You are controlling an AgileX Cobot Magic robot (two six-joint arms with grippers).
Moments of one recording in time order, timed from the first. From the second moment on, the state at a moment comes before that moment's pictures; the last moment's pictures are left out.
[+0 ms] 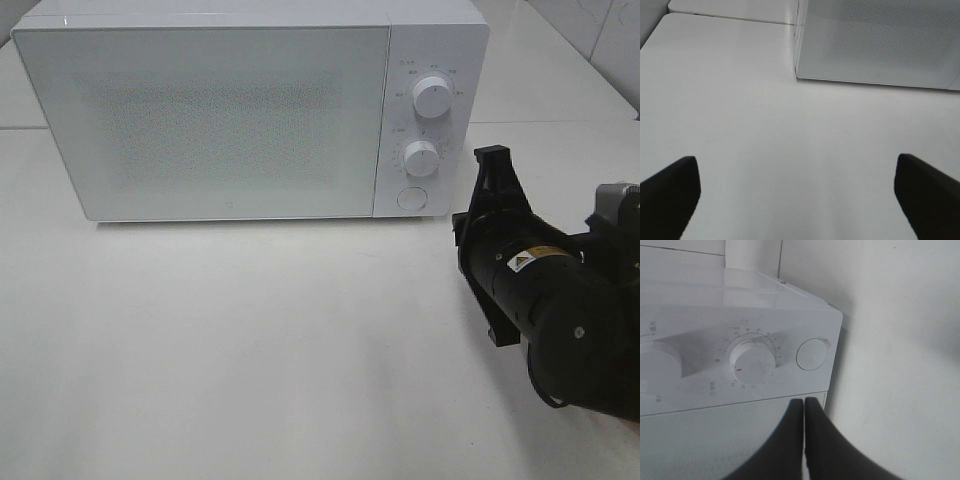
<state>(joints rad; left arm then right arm) 0.05 -0.01 -0.52 -0.15 1.08 0.00 0.77 1.74 -0.45 0.95 -1.00 1.07</state>
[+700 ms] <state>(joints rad) 0.05 -0.01 -0.52 -0.15 1.08 0.00 0.65 1.97 -0.68 0.85 -0.94 1.21</state>
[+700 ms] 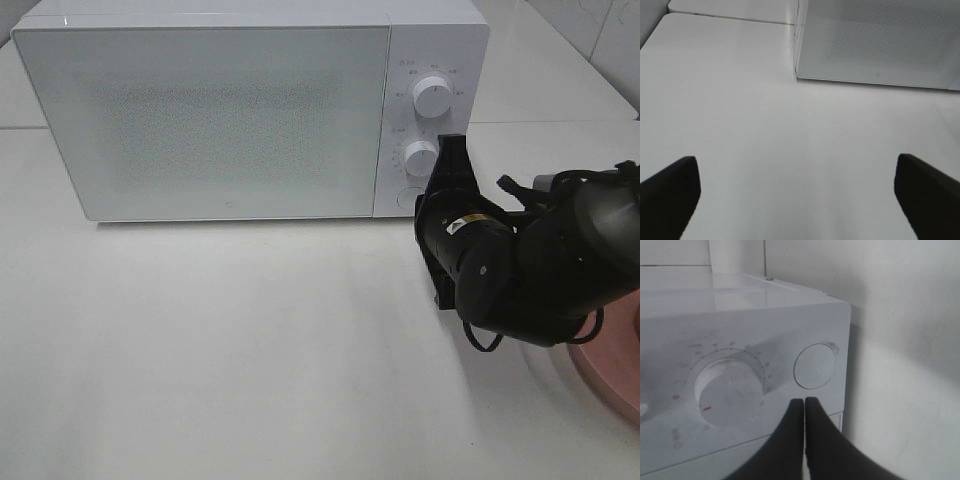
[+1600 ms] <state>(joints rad) 0.05 -0.01 -0.52 -0.15 1.08 0.00 0.58 2.13 -0.84 0.79 -0.90 1.26</state>
